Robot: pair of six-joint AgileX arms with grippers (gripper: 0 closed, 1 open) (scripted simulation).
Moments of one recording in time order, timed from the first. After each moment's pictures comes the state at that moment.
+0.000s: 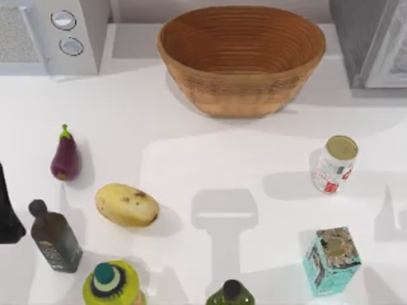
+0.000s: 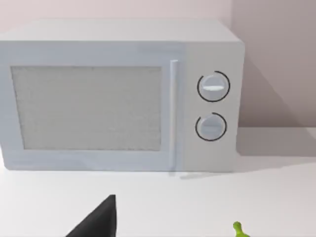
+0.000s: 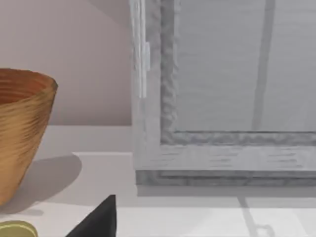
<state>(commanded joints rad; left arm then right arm) 0.00 0.00 0.00 0.00 0.00 0.00 0.00 0.00 0.00 0.00 0.00 0.00</state>
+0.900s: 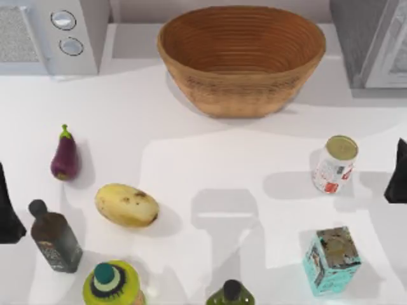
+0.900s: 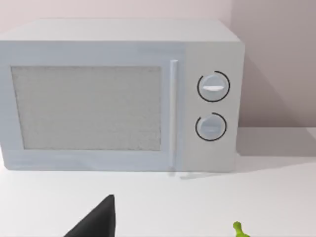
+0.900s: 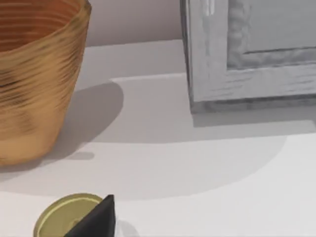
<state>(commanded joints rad) 0.00 0.00 0.00 0.00 0.00 0.00 0.34 0.81 0.20 0.33 0.30 0.20</state>
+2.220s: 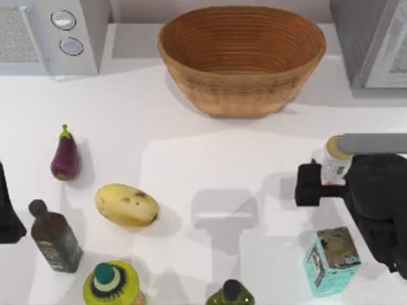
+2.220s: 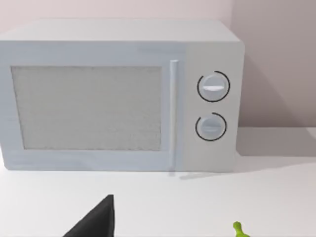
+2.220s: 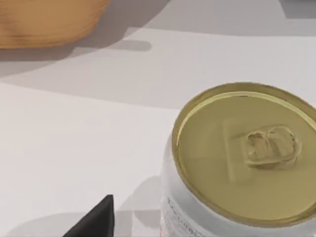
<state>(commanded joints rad) 0.00 0.00 0.00 0.00 0.00 0.00 0.60 1.59 0.41 0.59 0.53 0.33</state>
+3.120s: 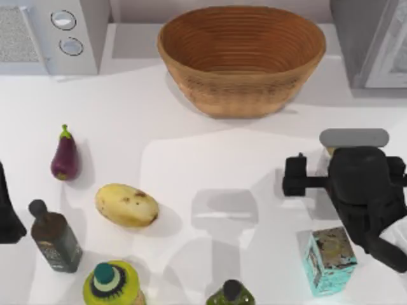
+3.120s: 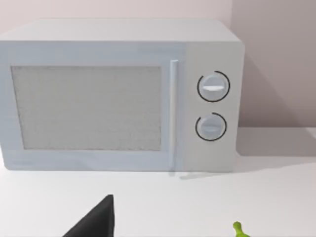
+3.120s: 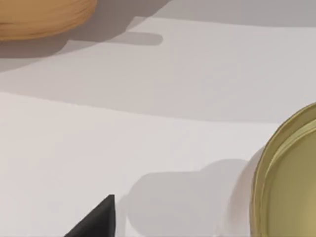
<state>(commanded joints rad) 0.00 0.00 0.00 0.00 0.00 0.00 0.53 1.90 0.51 0.81 0.48 0.30</state>
